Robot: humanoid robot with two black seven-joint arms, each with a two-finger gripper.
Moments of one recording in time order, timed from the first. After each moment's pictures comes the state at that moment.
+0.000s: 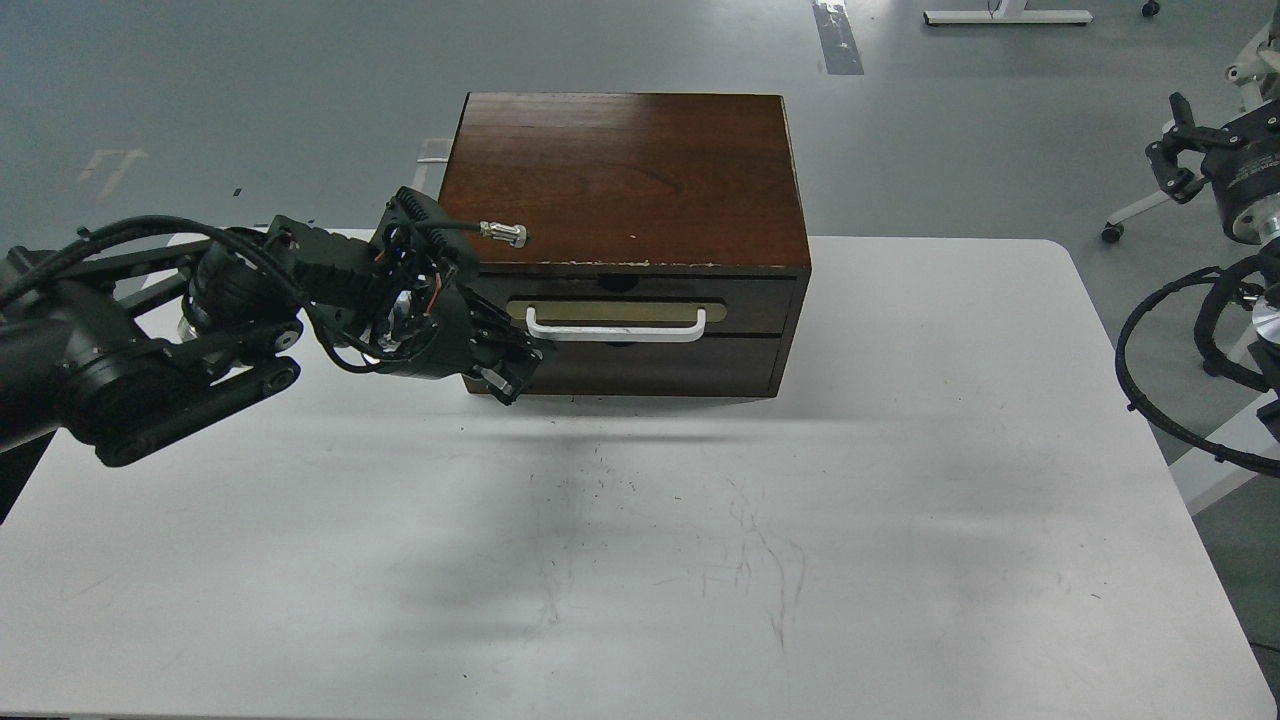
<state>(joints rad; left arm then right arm) -1.10 0.57 -0.21 -1.27 1.95 -0.49 -0.33 0.91 -0.49 0.70 0.36 0.25 0.39 0.35</state>
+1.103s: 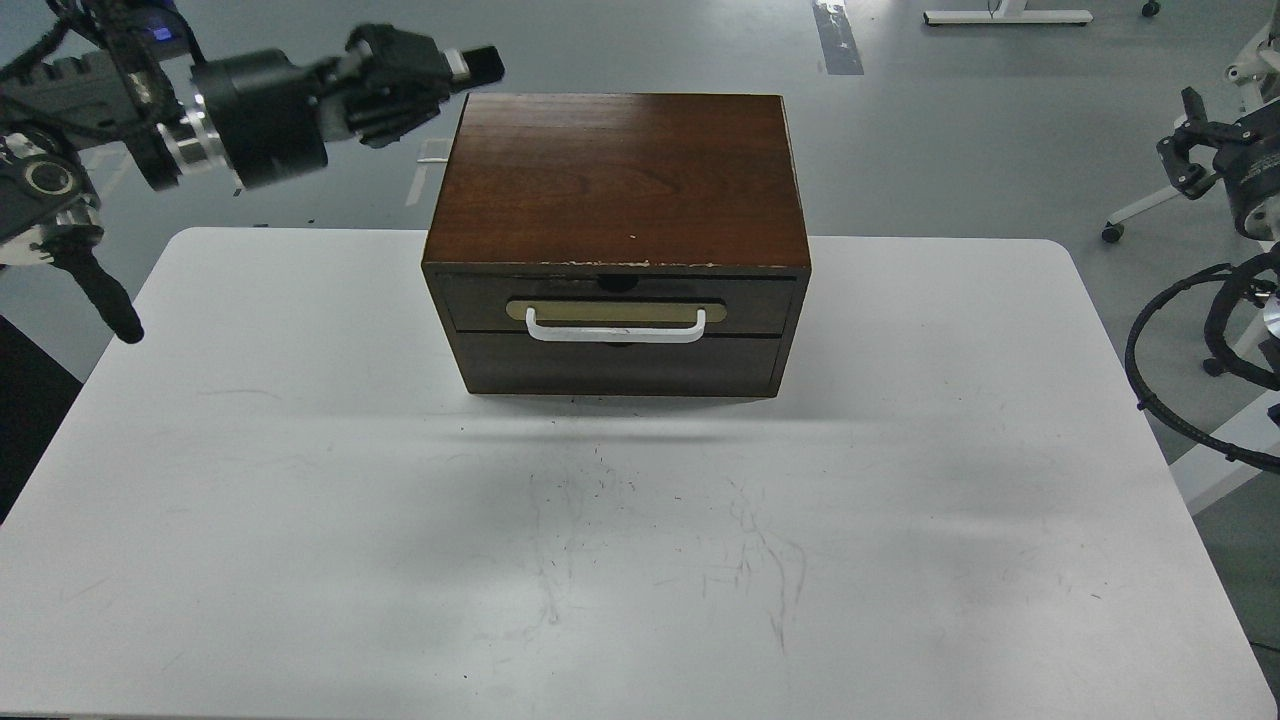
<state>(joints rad) -1.12 0.75 -0.43 -1.06 0.55 -0.49 -0.49 0.91 -0.50 0.69 0.37 0.25 0.39 0.35</state>
